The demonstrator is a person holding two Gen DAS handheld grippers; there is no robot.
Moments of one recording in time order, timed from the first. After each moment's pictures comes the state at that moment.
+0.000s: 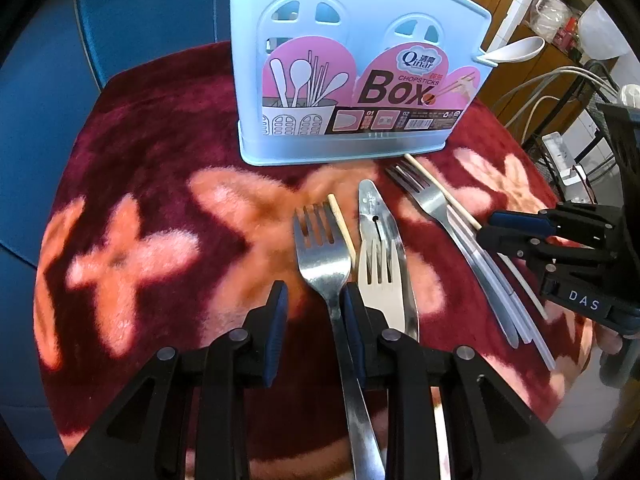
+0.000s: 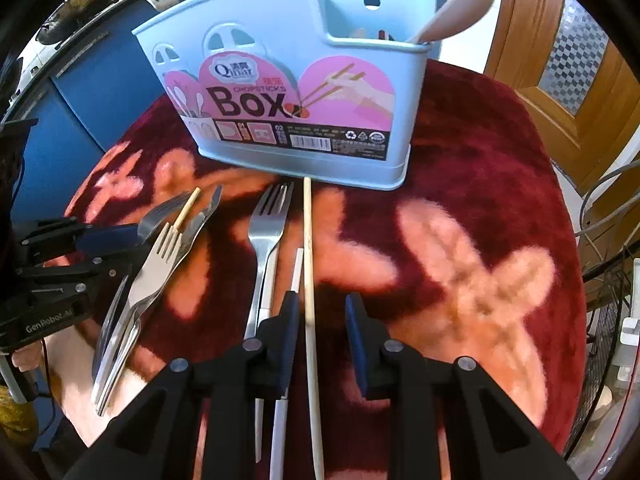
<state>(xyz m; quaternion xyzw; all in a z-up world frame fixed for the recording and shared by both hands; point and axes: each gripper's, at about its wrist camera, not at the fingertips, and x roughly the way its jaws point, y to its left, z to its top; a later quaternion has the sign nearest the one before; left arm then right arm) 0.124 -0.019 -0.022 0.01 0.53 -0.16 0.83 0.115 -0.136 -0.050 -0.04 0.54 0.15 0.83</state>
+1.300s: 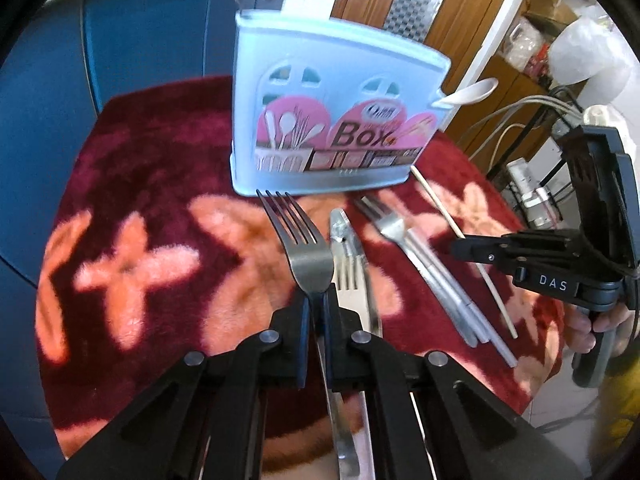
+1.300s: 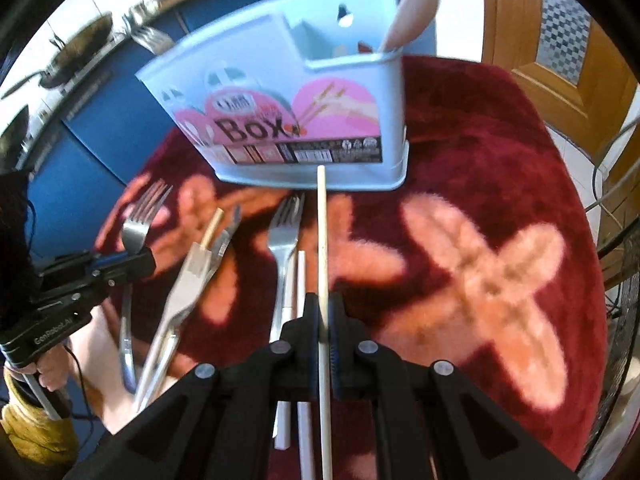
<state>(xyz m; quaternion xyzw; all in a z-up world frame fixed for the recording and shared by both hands) 0.098 0.000 0.013 -0.03 0.47 -0.20 0.86 0.093 -0.161 -0.030 0.05 0.51 0.17 0.84</state>
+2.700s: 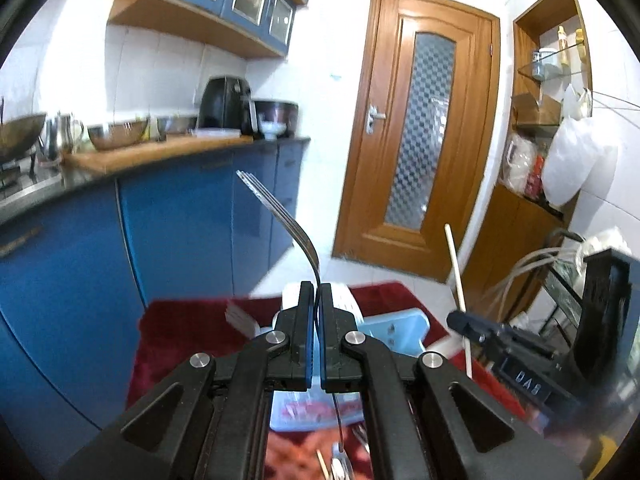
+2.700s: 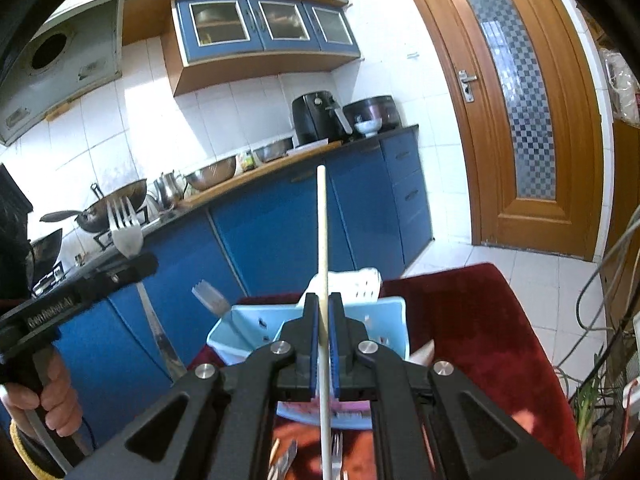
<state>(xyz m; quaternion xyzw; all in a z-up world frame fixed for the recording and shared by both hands) 0.147 0.004 0.187 -0.04 0.21 -0.14 0.97 0.130 -0.160 0.091 0.12 0.21 0.15 0.96</state>
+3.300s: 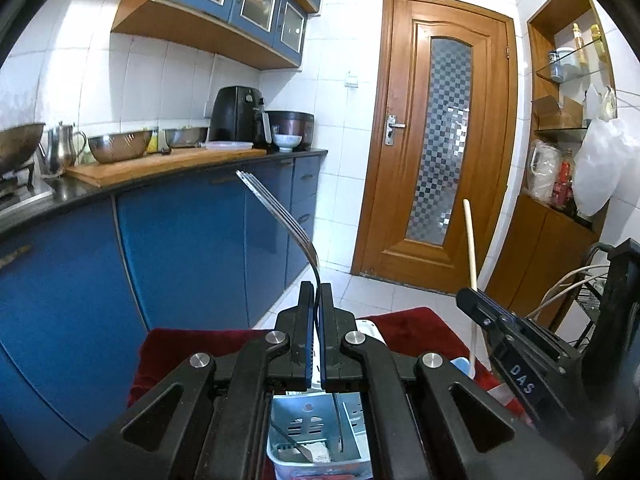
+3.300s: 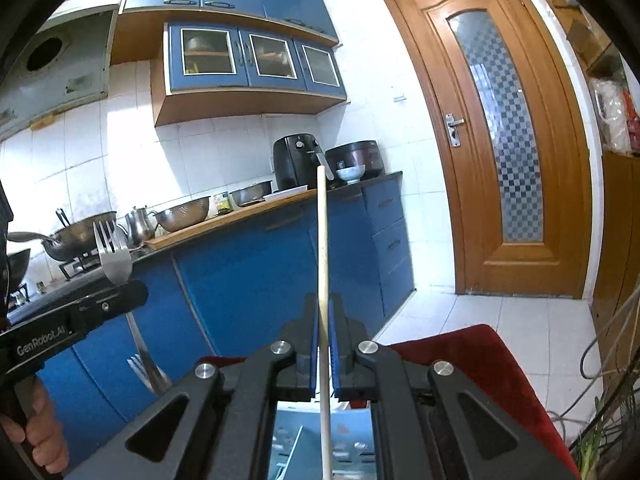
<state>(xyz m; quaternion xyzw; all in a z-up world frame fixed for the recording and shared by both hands) 0.220 -0.012 0.166 -0.04 0.20 -0.11 0.97 0.197 -0.152 0.080 0.10 0.13 0.10 0.98</state>
